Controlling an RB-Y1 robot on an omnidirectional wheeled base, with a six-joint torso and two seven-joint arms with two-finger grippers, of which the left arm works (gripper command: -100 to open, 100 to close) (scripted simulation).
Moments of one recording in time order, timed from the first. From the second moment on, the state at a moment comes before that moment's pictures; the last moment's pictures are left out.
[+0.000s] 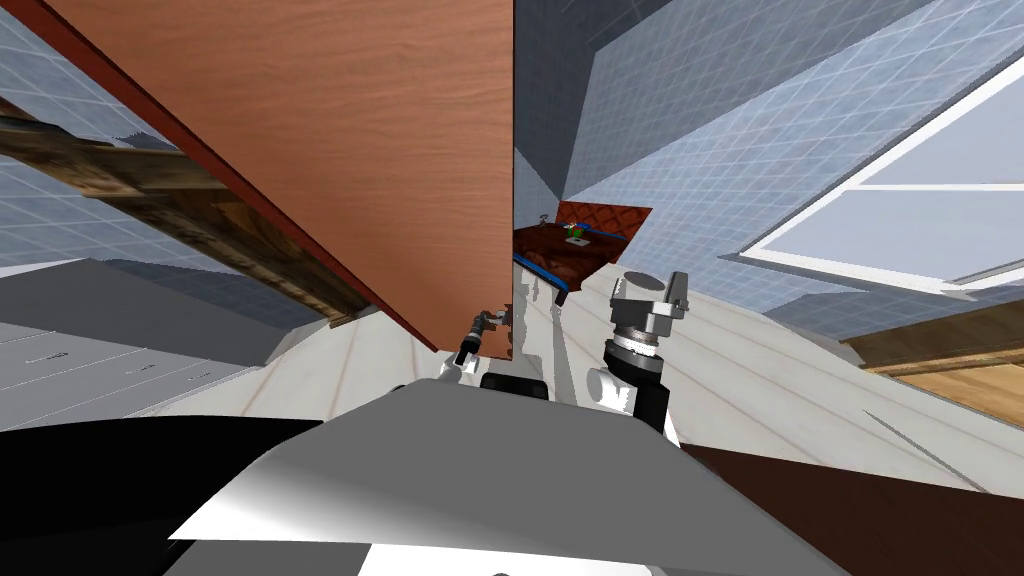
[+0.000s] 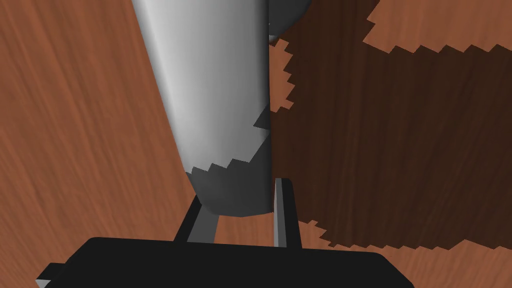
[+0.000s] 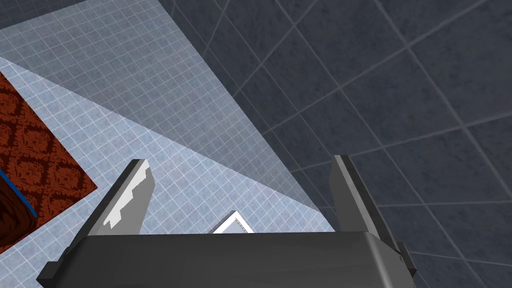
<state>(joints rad) -0.16 0.06 0.02 -0.62 0.02 -0.80 -0.03</state>
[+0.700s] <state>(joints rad) -0.14 0.03 0.08 -0.65 0.05 -0.78 -0.08</state>
